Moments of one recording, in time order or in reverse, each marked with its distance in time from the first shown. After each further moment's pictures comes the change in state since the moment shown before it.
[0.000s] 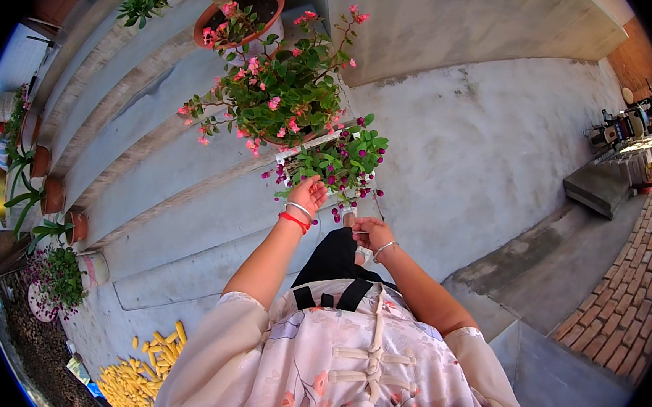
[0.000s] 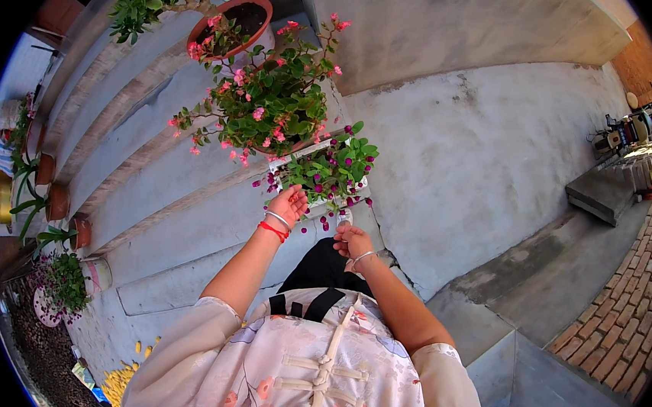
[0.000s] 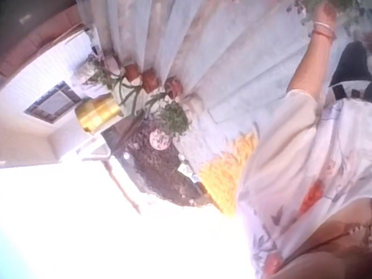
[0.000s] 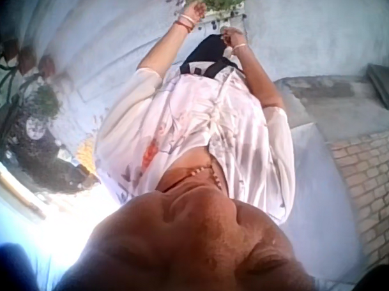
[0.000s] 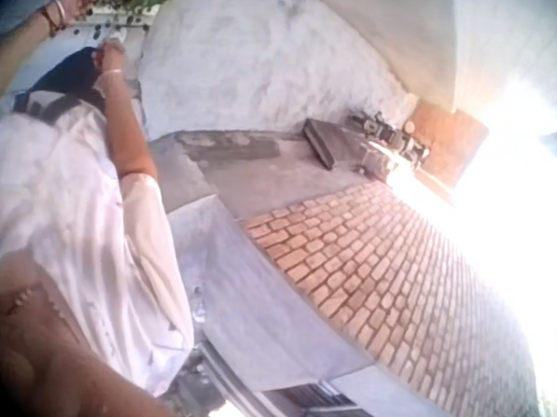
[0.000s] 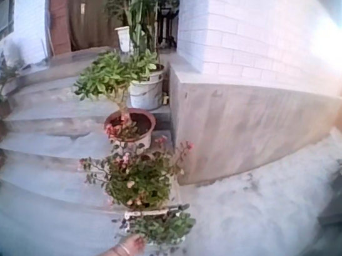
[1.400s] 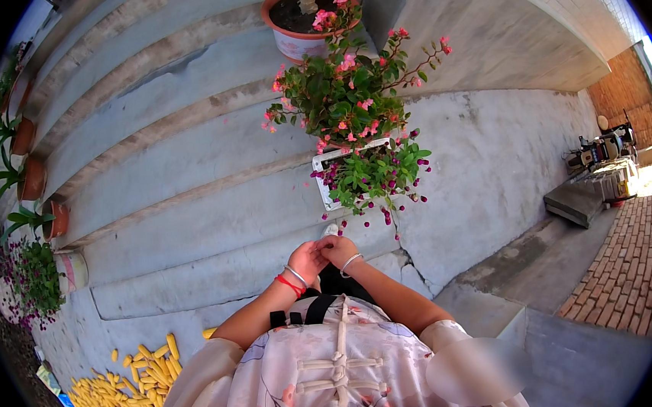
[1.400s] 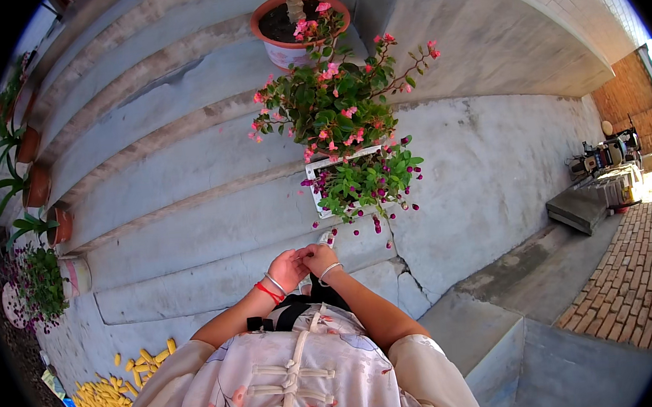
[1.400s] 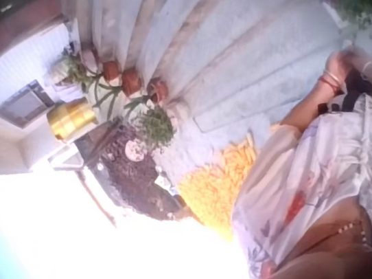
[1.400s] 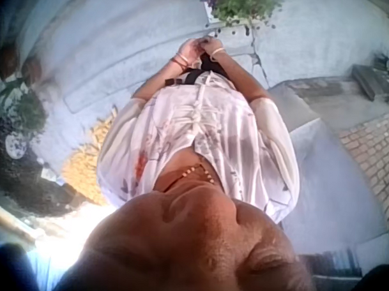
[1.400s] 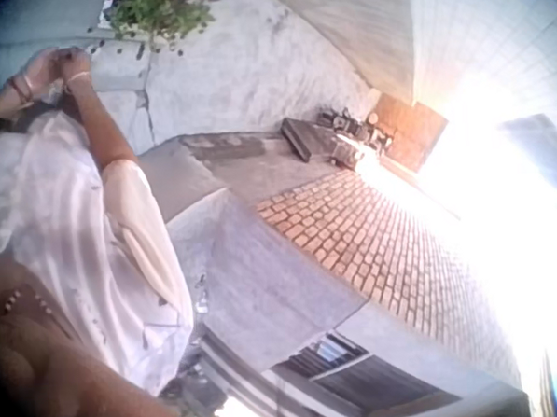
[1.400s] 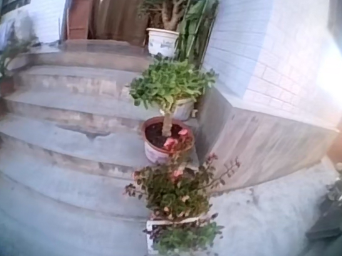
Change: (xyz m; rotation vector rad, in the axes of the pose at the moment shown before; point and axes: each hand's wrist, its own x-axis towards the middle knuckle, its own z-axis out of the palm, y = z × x) left_hand -0.122 0.051 -0.257 -0.192 -0.241 -0.235; right_hand 0.046 0.165 0.257 -0.968 -0.116 -0.450
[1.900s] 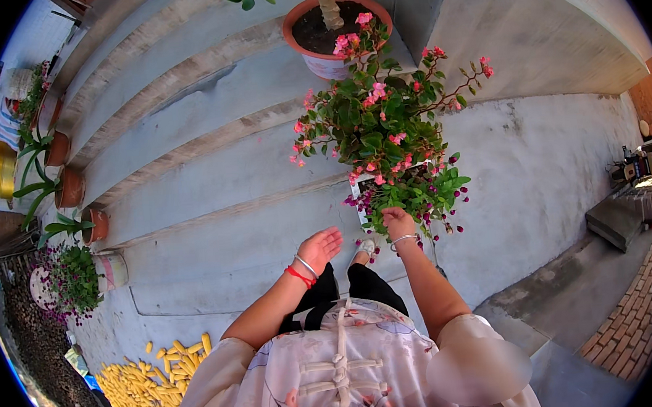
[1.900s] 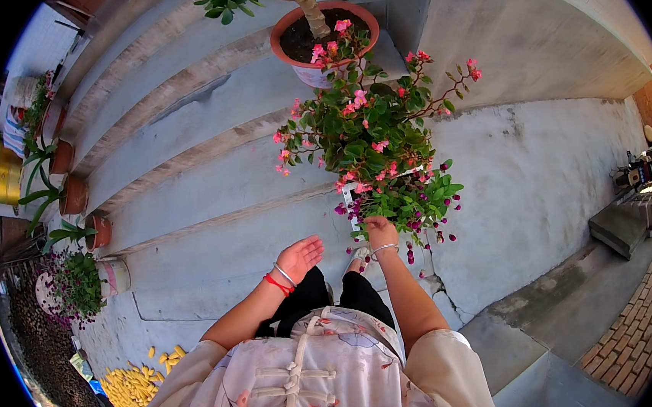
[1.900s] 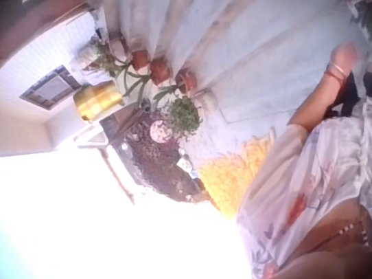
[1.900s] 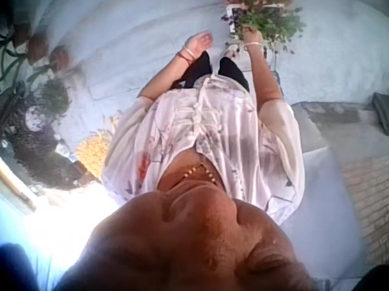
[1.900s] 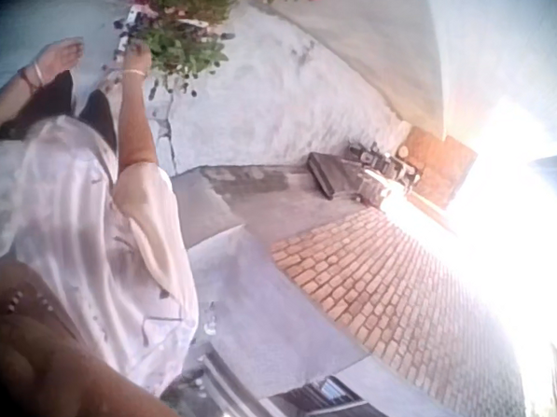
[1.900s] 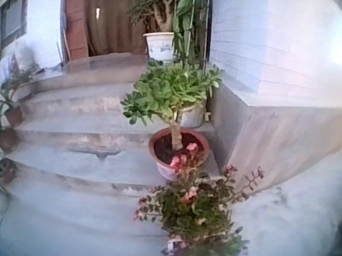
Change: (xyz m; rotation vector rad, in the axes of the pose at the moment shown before) left_hand 0.039 0.109 0.056 0.147 0.113 0.125; right_hand 0.121 -0.009 -0.120 0.197 0.469 0.099
